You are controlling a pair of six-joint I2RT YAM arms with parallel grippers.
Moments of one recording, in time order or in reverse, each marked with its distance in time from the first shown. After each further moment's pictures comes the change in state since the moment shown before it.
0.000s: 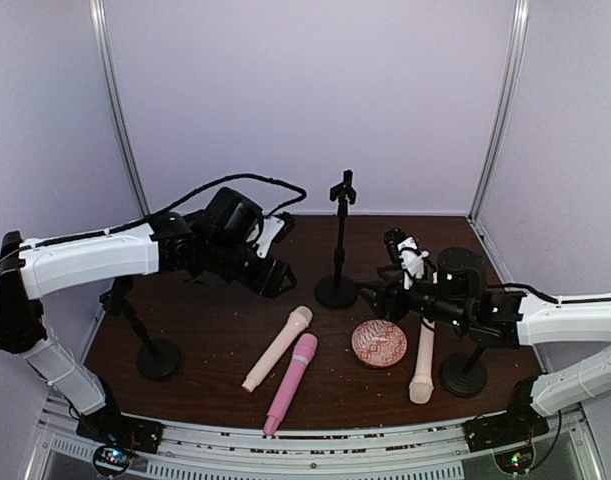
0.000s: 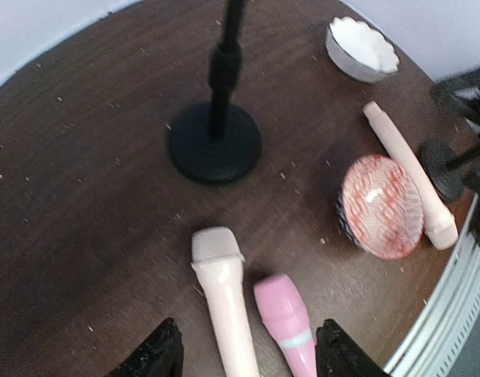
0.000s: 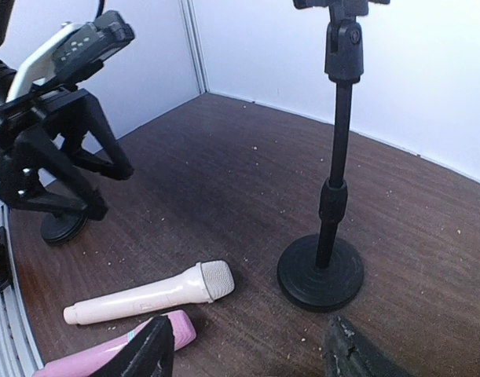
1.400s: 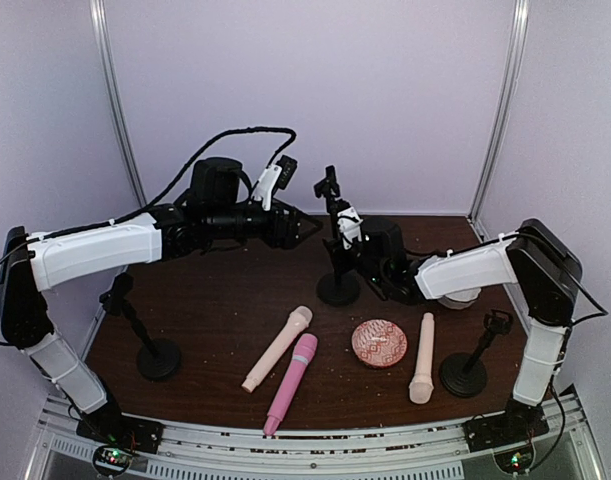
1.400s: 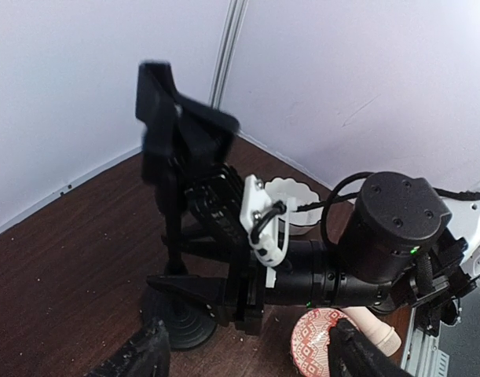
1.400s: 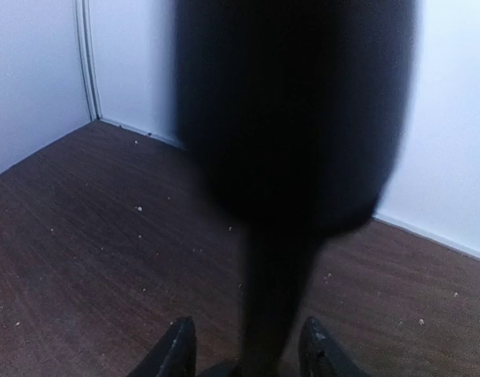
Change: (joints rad) left arm 0.100 0.042 0.033 0.496 0.260 0.051; right arm -0.143 0.720 0.478 0.273 0.159 -0.163
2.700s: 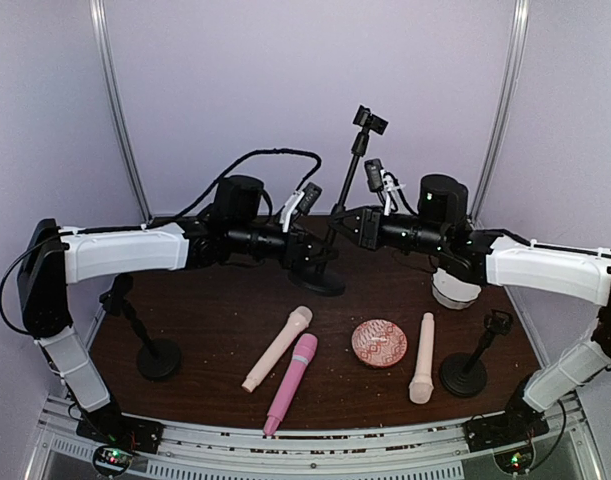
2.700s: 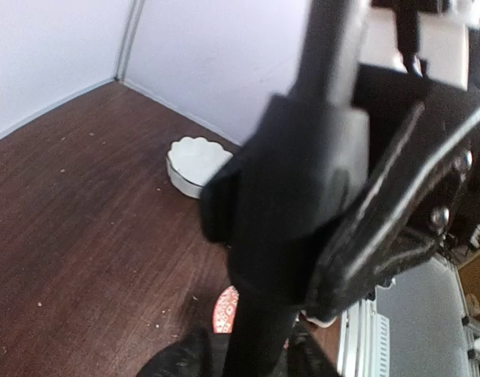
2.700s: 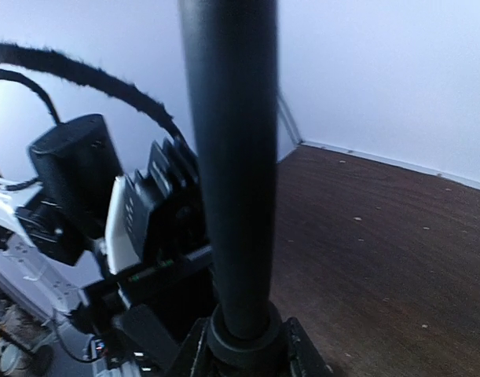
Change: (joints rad) left arm -0.009 0.127 -0.013 0.095 0.344 -0.088; right arm -0.049 -0.430 -0.042 -0.237 -0.676 0.471
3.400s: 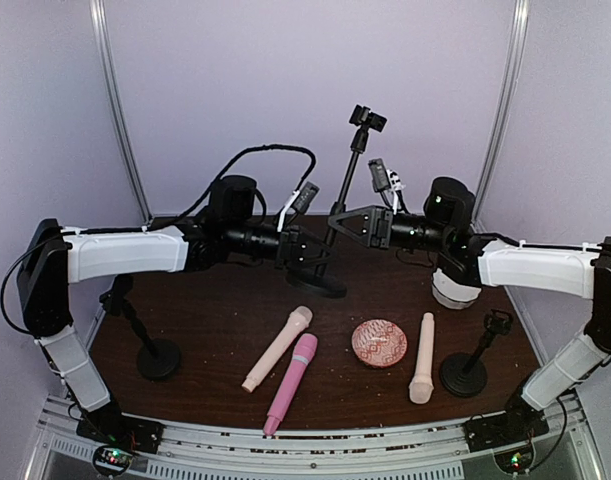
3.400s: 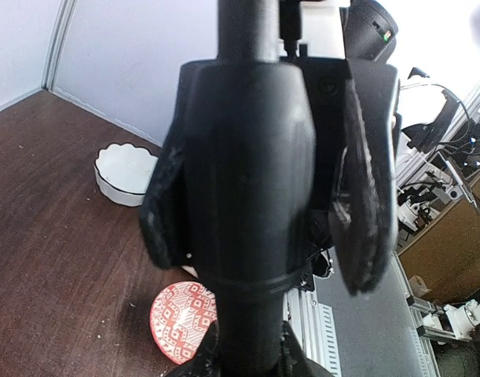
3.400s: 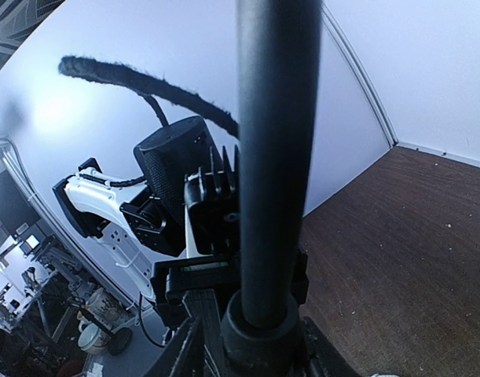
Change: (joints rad) left arm 0.017 0.000 -0.035 0.124 0.216 -0.074; right arm -0.076 0.051 -0.057 0.274 -0.325 0.163
